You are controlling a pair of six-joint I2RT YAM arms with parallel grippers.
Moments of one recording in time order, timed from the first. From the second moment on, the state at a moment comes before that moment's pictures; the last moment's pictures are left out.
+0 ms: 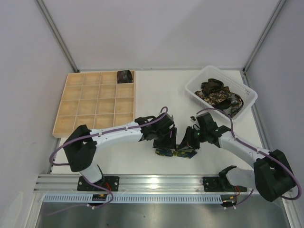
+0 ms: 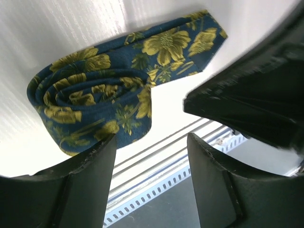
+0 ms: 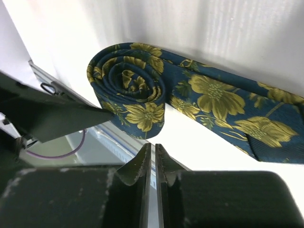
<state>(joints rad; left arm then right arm) -1.03 1.65 1.15 -0.58 0.13 -0.86 0.48 1.19 0.59 -0.40 -0.57 0.76</state>
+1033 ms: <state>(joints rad) -0.76 1.43 0.86 -0.42 0.39 -0.61 0.55 1.48 0.68 -0.30 -0.60 0.70</state>
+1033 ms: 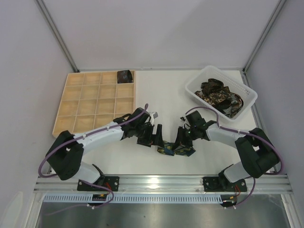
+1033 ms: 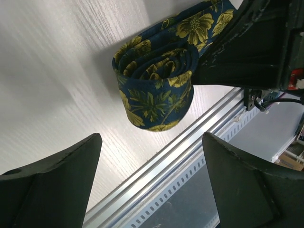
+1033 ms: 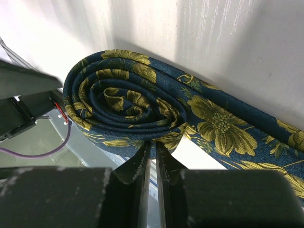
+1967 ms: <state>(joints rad) -0.76 1.68 0.95 -0.25 0.49 -0.59 0.49 1.55 0.71 -0.29 -0.61 0.63</state>
